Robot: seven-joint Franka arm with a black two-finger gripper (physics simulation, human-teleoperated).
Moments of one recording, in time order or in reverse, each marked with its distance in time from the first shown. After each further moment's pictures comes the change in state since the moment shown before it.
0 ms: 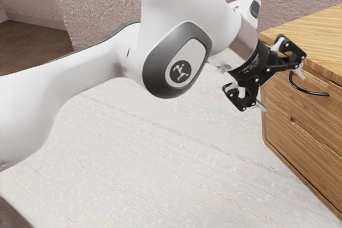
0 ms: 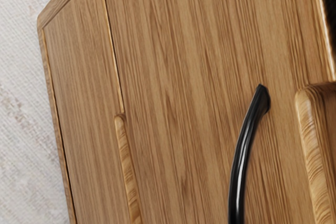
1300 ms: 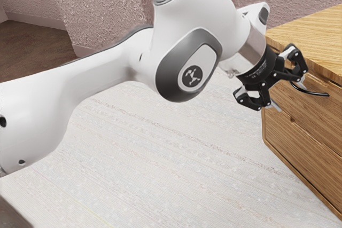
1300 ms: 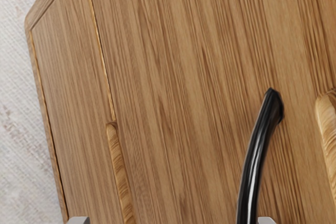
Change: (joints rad) arm 0.001 0.052 0.000 0.029 -0.003 0.015 0.032
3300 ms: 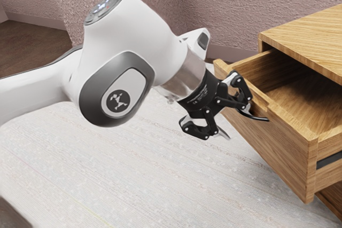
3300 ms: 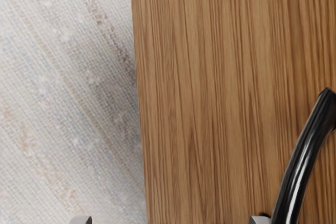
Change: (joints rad) arm -0.230 -0.356 0.242 -0.425 0.015 -0.002 -0.106
